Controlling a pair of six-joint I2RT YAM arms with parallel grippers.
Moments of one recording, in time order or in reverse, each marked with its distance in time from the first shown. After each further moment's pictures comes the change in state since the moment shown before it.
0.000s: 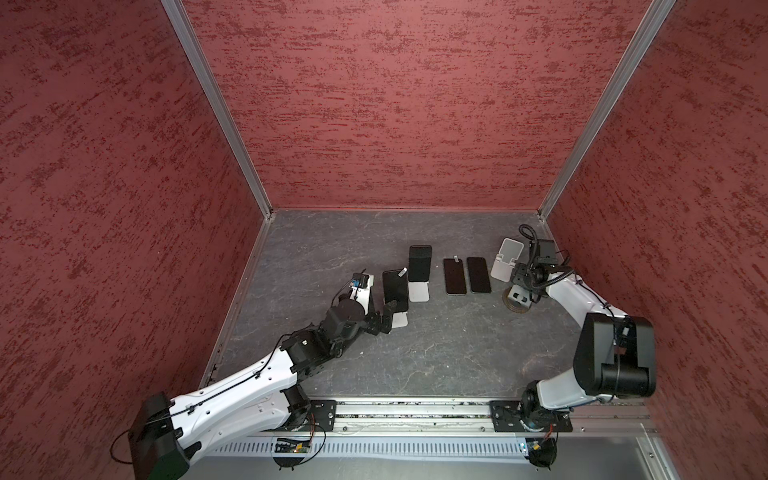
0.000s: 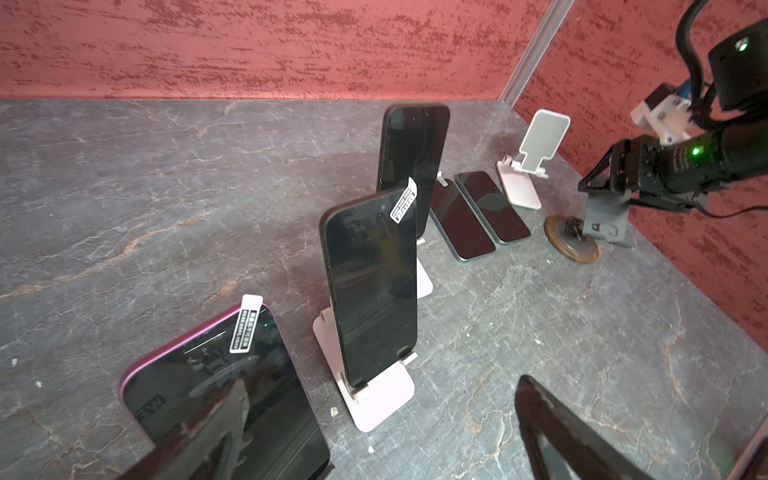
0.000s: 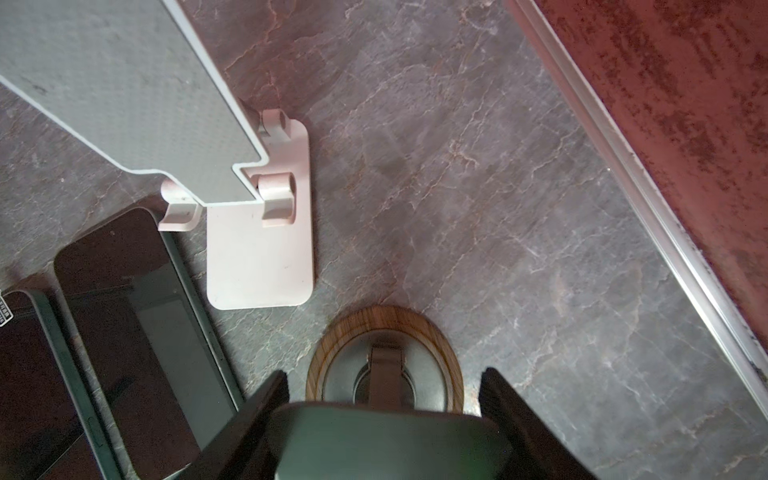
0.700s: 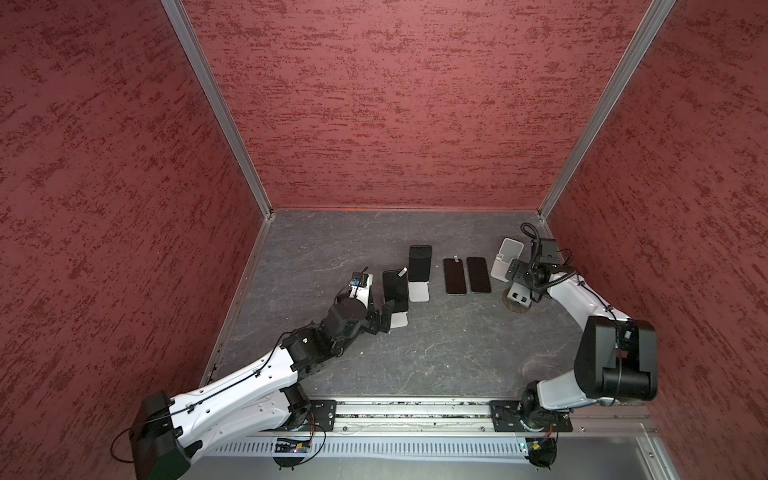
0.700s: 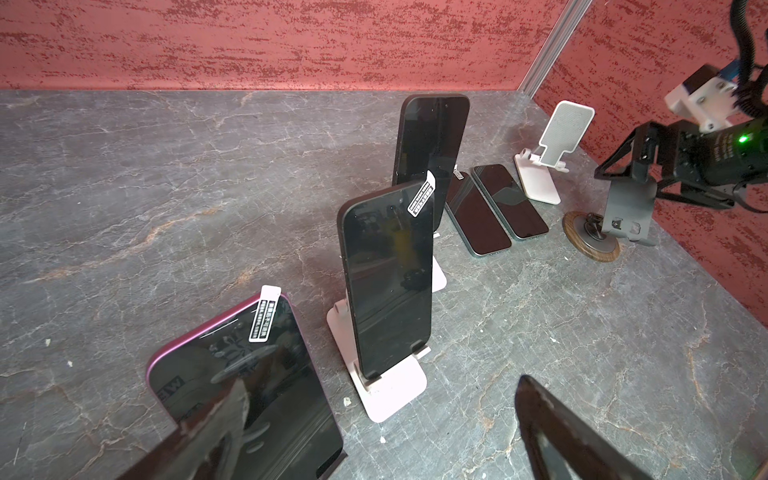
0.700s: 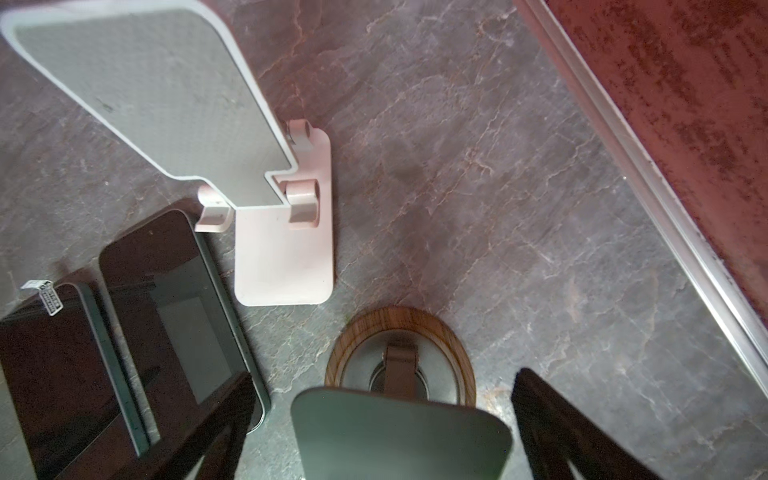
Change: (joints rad) left arm -0.002 0.025 0.032 -0.065 -0.026 -0.010; right arm -0.003 -0.030 0.014 -0.005 -0.030 -0.003
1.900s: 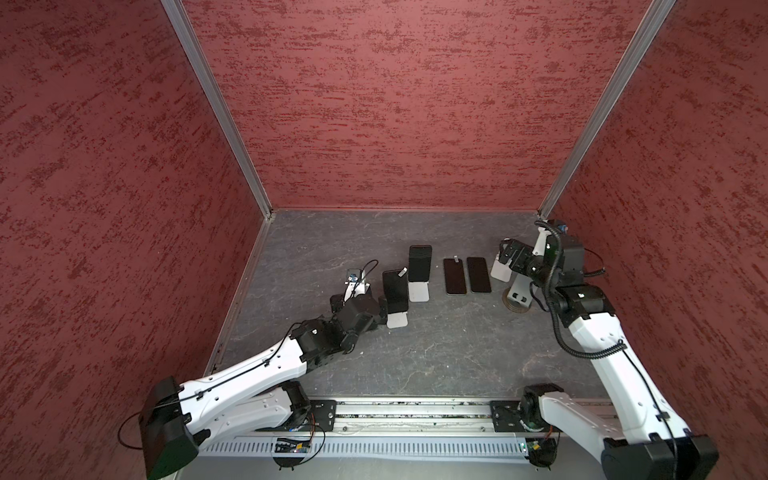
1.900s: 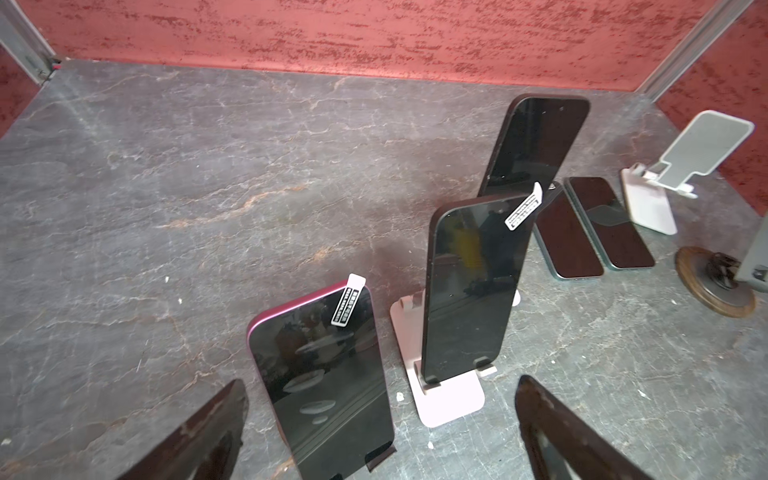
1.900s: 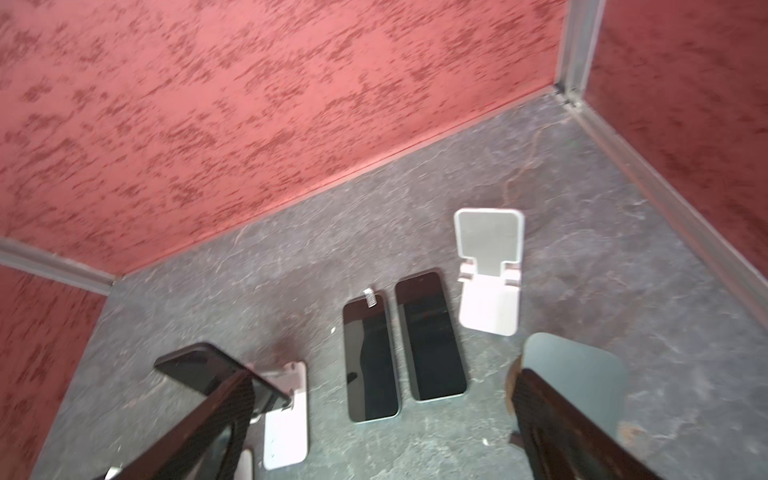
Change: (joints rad) left arm -0.032 0.111 0.120 -0.214 -0.241 -0.179; right arm 0.256 -0.465 0.040 -0.018 -0.121 0.094
